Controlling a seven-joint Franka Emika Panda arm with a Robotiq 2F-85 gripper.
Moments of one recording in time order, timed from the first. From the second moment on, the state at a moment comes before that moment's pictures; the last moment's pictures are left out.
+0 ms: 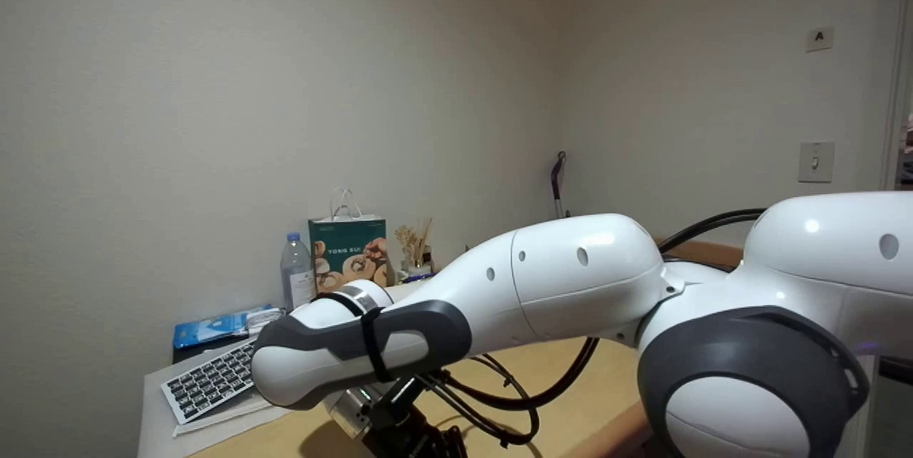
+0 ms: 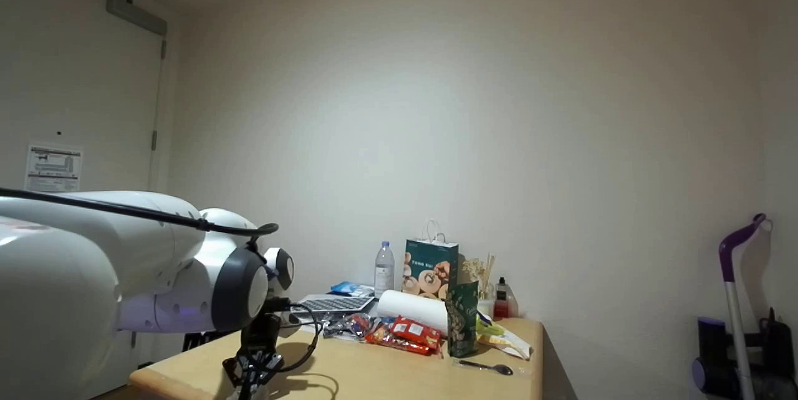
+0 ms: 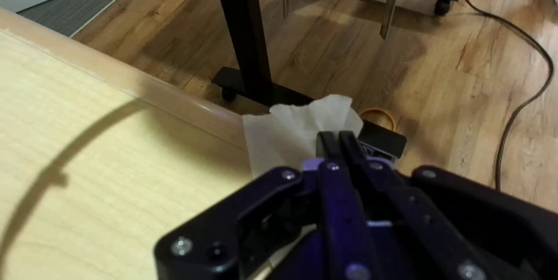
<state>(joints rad) 0.47 1.49 0.01 -0.39 -0.08 0.99 0.06</state>
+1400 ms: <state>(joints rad) 0.05 1.48 0.00 -0.36 0.00 1.12 0.30</state>
